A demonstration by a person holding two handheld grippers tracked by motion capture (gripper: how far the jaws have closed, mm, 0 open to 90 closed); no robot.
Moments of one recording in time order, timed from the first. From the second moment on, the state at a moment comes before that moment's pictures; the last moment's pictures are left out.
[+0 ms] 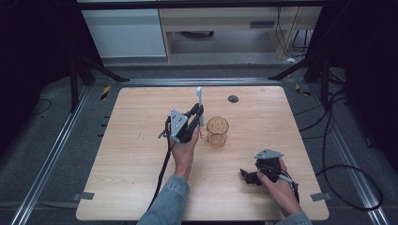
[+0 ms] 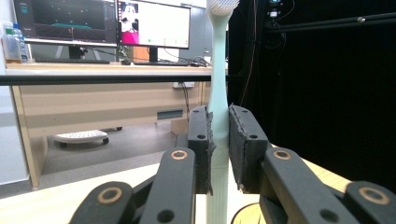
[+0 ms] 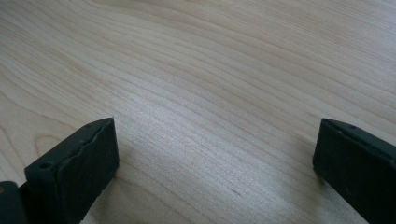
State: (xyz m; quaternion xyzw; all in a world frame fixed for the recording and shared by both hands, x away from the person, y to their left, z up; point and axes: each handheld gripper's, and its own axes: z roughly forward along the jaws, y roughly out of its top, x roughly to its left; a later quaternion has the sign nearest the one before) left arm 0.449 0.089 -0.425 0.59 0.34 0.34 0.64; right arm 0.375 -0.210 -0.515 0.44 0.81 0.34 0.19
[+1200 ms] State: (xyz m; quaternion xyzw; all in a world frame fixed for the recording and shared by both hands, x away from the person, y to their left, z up) left arm 0.451 0.085 -0.456 0.62 0.36 0.33 0.62; right arm 0.375 -0.210 -0.515 0.44 0.81 0.34 0.19
